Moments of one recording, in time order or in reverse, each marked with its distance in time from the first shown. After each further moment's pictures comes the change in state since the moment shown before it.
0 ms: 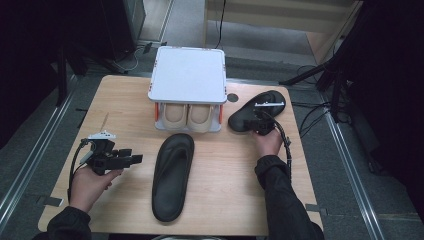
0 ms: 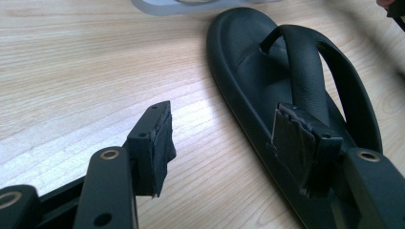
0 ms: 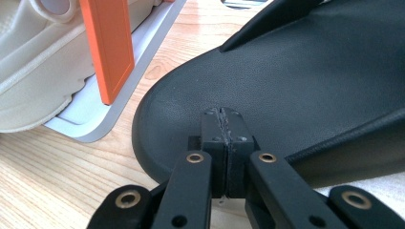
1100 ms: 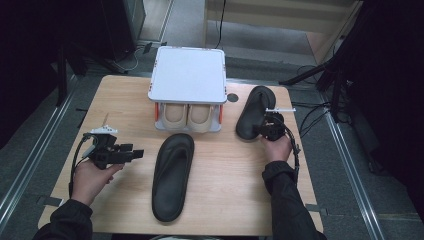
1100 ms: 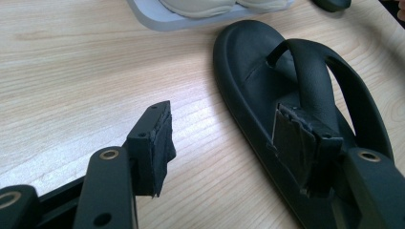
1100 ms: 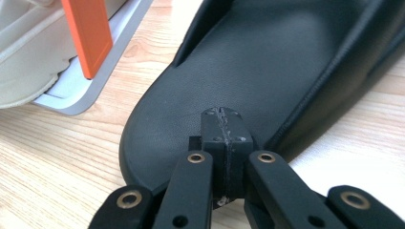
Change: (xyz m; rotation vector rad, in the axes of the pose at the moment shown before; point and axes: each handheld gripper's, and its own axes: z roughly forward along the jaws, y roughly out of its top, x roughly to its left) left arm 0.005 0.014 0.007 -0.006 0.000 0.018; right arm -0.020 -0.019 -0.025 0.001 -0.016 0.045
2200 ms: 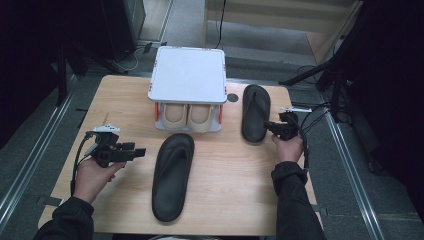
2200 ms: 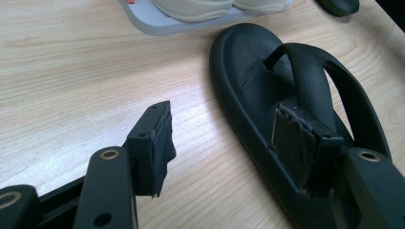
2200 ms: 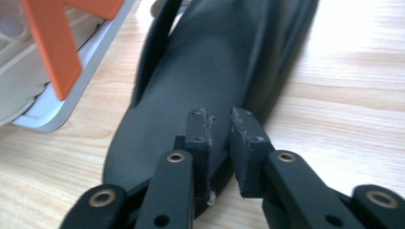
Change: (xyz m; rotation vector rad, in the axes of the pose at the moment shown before) left arm -0.001 0.003 0.003 0.001 -0.006 0.001; right arm -0.027 0.002 -0.028 -0.072 -0.057 0.053
